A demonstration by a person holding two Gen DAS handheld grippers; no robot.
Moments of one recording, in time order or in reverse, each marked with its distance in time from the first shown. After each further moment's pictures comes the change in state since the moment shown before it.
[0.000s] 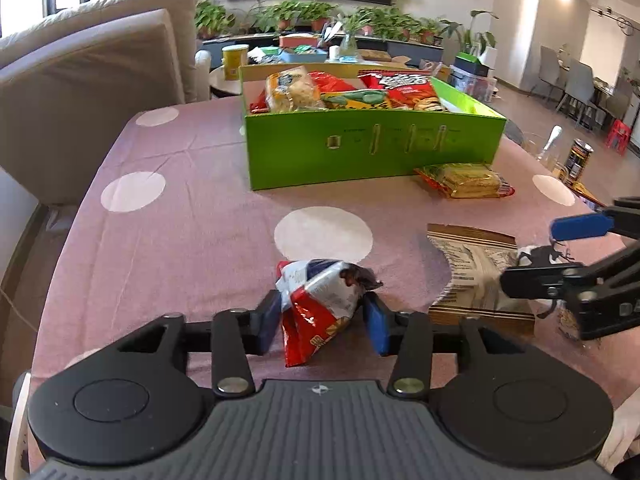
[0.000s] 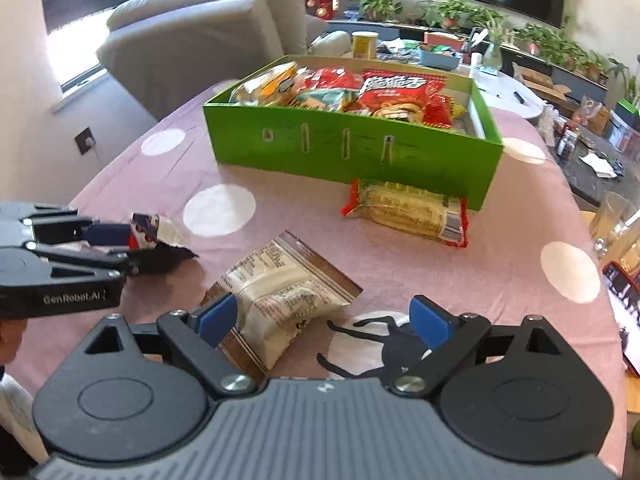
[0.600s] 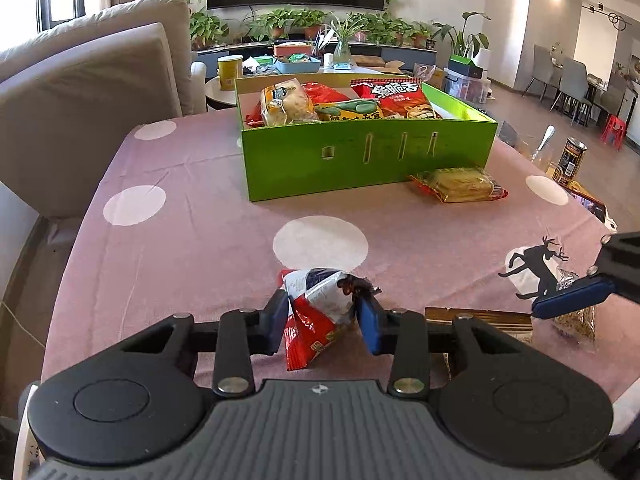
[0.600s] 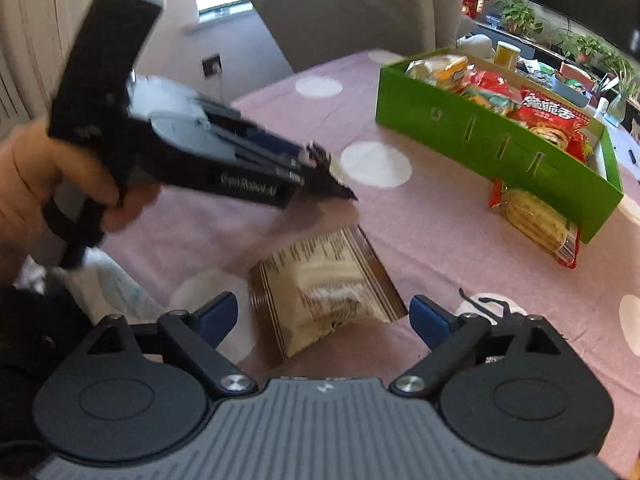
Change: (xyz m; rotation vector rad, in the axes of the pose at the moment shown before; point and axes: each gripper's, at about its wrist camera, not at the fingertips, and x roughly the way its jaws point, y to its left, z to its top) left arm -0.008 -0.002 0.001 0.037 -0.024 -0.011; right arm -0.017 0.051 -0.018 -0.341 0.101 0.268
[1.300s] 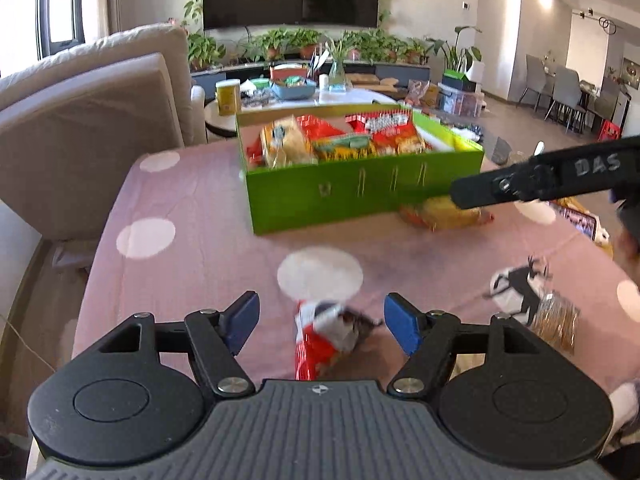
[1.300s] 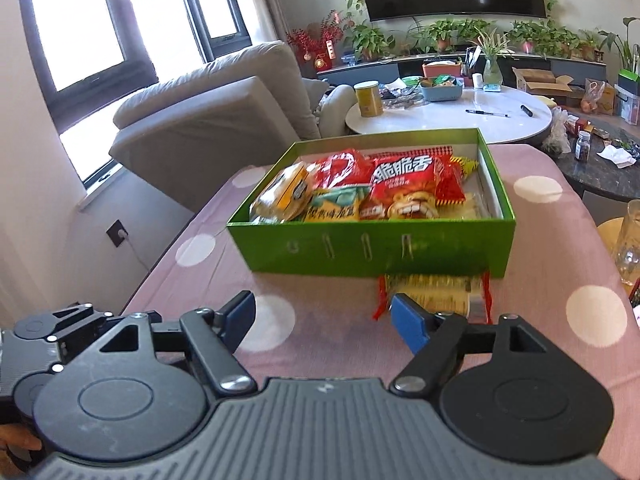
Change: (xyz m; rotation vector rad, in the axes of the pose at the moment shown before) left arm -0.022 -0.002 0.010 0.026 -0.050 0.001; right arm -0.025 -0.080 0.044 0.482 -0.288 -0.144
